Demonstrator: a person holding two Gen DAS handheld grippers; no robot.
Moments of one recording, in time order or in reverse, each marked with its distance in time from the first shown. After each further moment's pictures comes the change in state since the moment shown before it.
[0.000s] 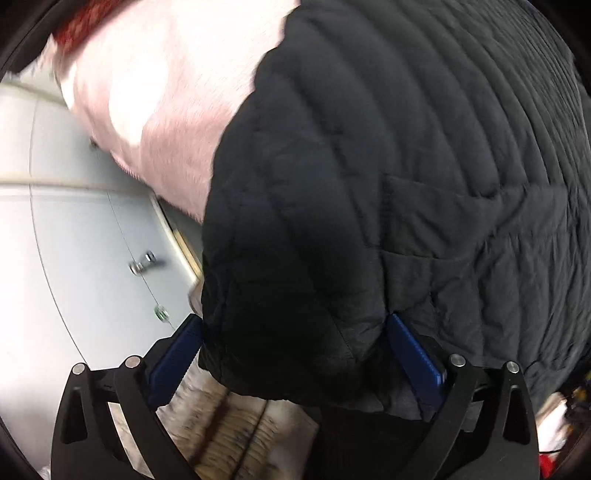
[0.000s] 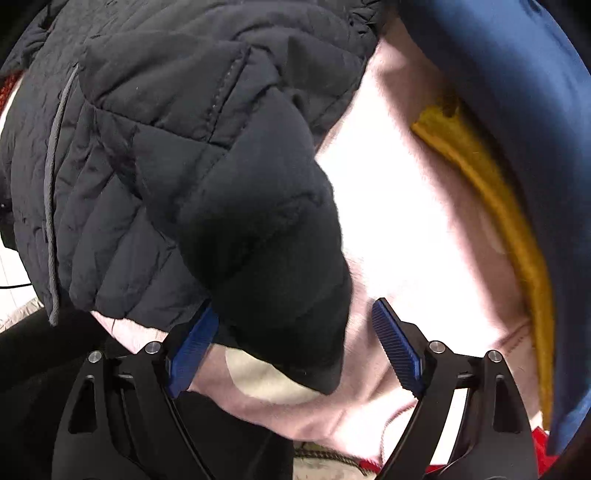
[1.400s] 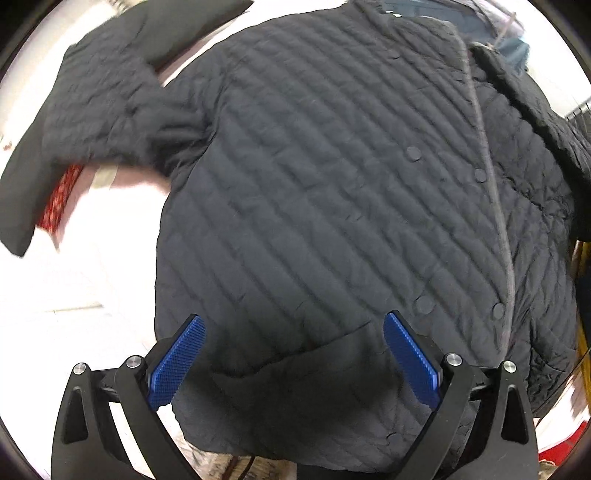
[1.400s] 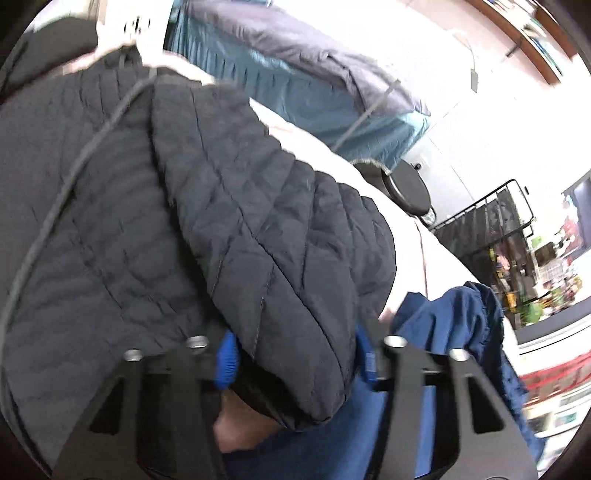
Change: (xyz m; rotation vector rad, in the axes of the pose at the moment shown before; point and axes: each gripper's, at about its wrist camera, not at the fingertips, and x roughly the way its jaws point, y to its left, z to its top) left arm -0.109 -0.139 0.055 0.281 -0.250 0.065; right arm -0.094 -0.042 0.171 -0.044 -0.625 -0.365
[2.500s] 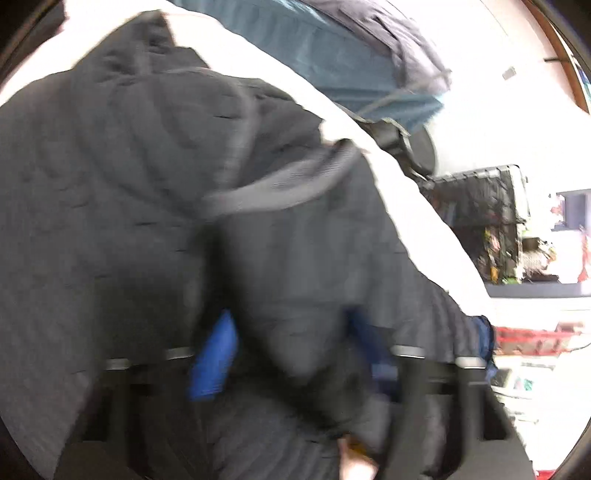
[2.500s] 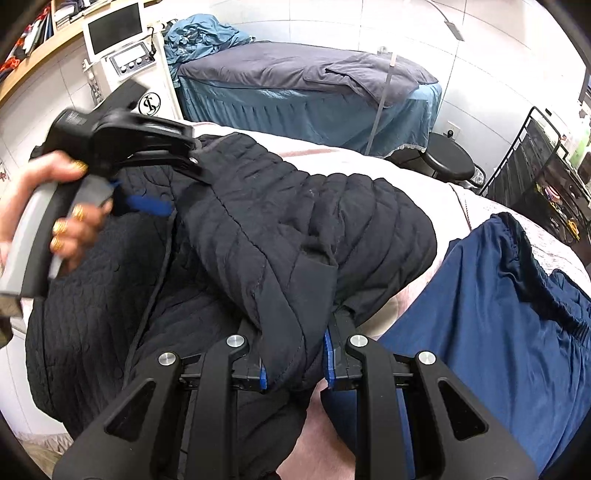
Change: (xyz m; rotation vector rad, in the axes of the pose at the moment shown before) left arm 0.011 -0.180 0.204 -0.104 0.023 -0.672; right arm -0.057 -0.029 -0.030 0.258 -0.020 0.292
